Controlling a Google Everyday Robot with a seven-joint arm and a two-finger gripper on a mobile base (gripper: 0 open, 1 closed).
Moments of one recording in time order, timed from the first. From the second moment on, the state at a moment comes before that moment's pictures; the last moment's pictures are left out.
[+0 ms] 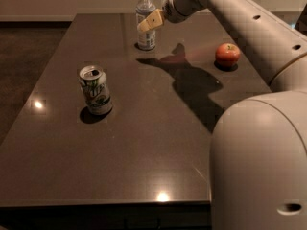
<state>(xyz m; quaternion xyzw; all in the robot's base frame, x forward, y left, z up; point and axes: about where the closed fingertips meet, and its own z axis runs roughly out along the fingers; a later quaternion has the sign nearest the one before) 0.833 -0.045 0.935 -0.27 0.86 0.09 0.42</state>
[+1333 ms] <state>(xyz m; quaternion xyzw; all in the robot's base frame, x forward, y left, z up) 0.869 0.000 0.925 -0.28 0.85 0.12 0.44</state>
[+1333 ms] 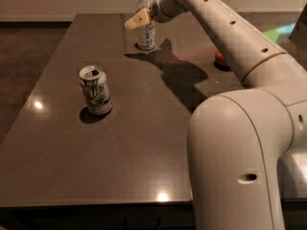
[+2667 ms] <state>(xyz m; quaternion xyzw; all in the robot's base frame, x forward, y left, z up) 0.857 0.000 0.949 -0.26 0.84 0.13 0.46</state>
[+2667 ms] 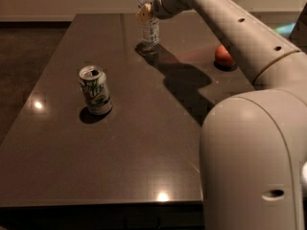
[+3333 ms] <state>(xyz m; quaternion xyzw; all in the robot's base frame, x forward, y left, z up) 0.794 -0.011 0.971 -0.27 0.84 0.14 0.45</state>
